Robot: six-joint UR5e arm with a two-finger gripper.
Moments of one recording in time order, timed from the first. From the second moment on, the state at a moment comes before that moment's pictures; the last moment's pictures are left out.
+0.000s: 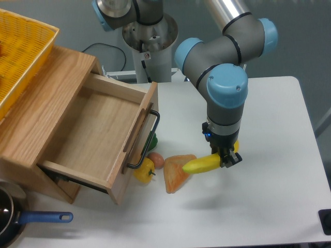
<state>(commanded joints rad) 2.55 -1.98 -1.42 -1.18 1.58 1.57</state>
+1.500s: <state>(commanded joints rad) 2.55 -1.97 -1.37 -1.19 1.56 1.43</state>
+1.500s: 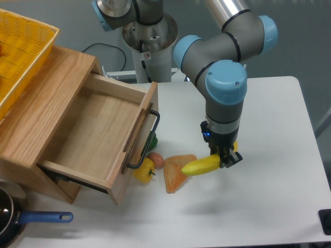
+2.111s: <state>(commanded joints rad) 2.55 -1.87 -1.34 -1.38 1.53 1.26</state>
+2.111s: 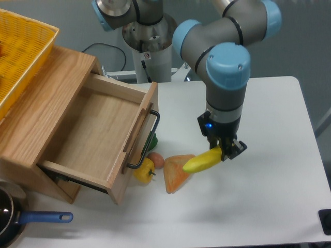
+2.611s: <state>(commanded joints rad) 2.54 -1.77 -1.34 -1.53 1.46 1.01</state>
